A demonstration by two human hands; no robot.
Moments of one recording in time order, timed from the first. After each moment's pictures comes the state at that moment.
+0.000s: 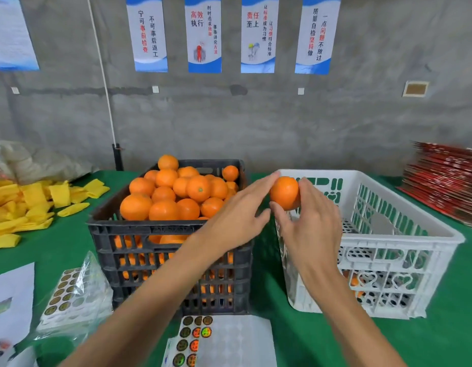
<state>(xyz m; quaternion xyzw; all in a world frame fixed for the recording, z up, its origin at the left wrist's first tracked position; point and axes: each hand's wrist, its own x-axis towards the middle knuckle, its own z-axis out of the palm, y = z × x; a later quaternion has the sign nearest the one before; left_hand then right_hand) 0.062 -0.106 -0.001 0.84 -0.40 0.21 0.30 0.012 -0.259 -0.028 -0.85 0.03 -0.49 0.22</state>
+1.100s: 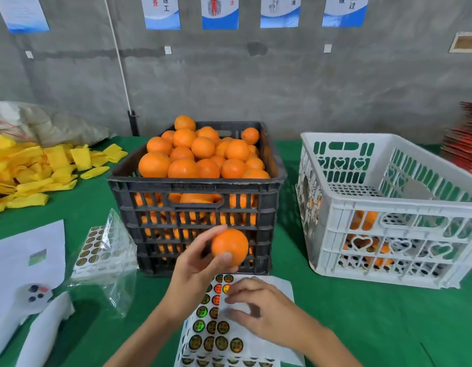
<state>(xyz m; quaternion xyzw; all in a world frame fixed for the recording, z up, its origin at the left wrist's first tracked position) -0.018 -0.002 -0.169 0.66 -0.19 0.06 0.72 -0.021 -0.205 -0.210 -0.88 -0.33 0.02 0.34</state>
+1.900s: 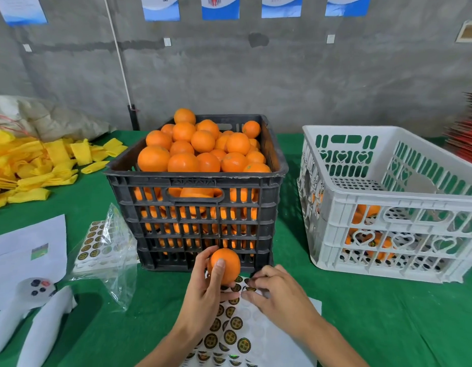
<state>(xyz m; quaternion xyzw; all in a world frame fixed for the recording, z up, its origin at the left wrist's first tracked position) -0.027 -0.020 -0.229 0.71 -0.05 0.06 0.70 -0.018 -0.214 -0.215 -0.95 -0.17 -0.01 0.25</state>
